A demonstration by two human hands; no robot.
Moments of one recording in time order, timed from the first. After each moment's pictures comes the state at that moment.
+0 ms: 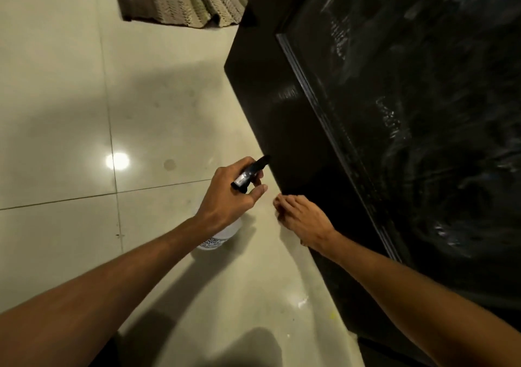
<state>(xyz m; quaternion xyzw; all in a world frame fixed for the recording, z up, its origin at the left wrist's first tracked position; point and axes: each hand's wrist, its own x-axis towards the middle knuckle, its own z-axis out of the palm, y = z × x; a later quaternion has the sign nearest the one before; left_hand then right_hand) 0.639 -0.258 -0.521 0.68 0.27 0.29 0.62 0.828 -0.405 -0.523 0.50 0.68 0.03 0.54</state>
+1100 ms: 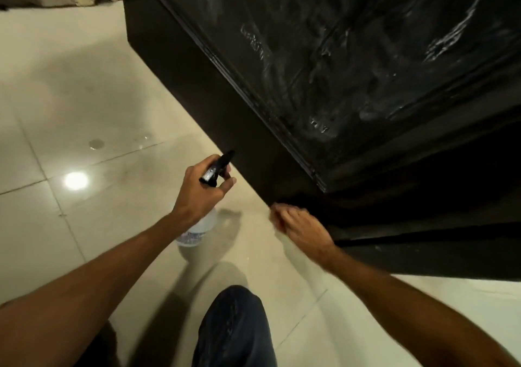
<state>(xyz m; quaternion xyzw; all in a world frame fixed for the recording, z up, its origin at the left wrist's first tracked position) 0.632 -0.374 -0.497 0.71 0.22 0.25 0.62 0.793 -0.644 -0.506 0.65 0.62 0.01 0.43</state>
